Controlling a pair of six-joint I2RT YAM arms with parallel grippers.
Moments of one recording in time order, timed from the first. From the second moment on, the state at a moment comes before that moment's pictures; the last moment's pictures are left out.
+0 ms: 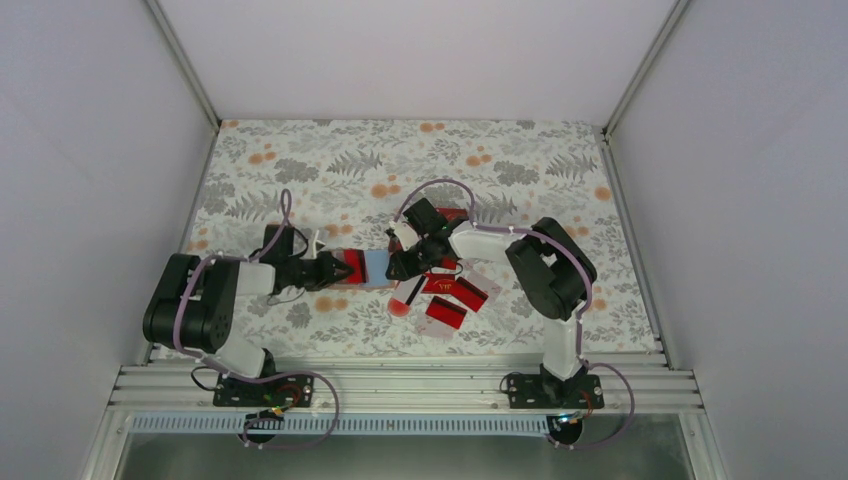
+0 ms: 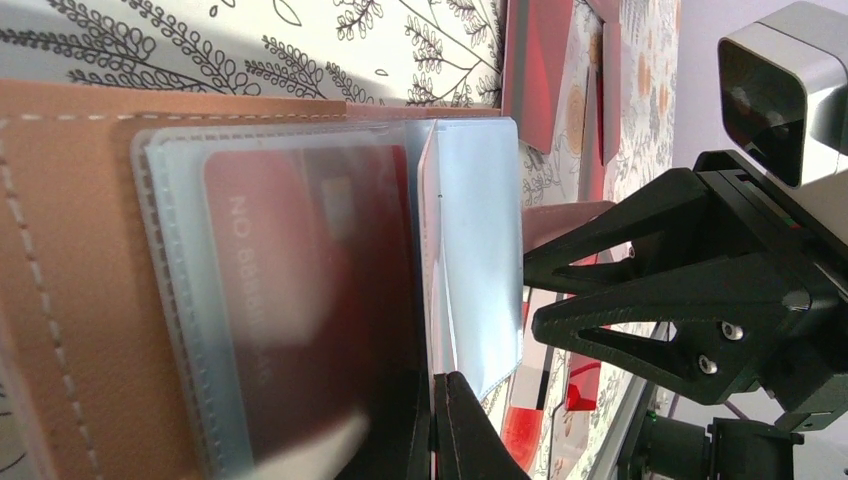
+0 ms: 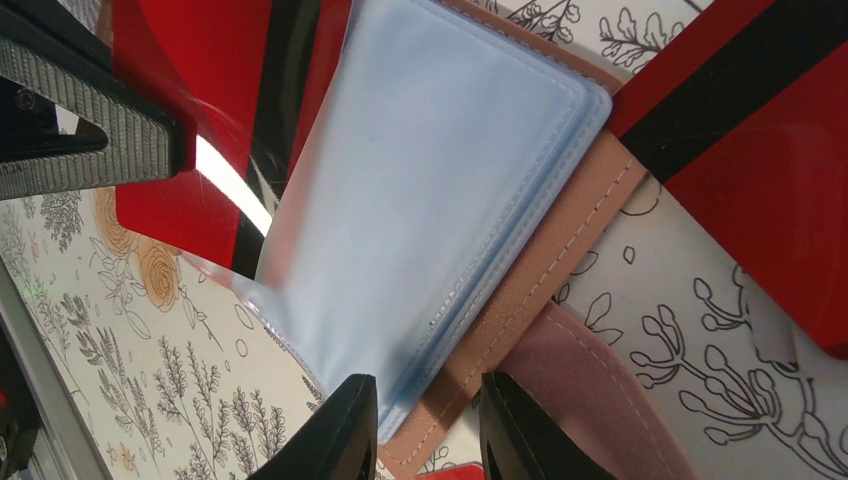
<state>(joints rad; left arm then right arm) -0.10 1.55 0.42 0.18 0.87 -0.53 0.75 1.97 1.18 -0.33 -0.49 0.27</state>
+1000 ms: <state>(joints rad) -0.12 1.53 0.58 -0.20 0.80 -0.48 0.74 1.99 1.20 -0.32 -0.51 0.27</state>
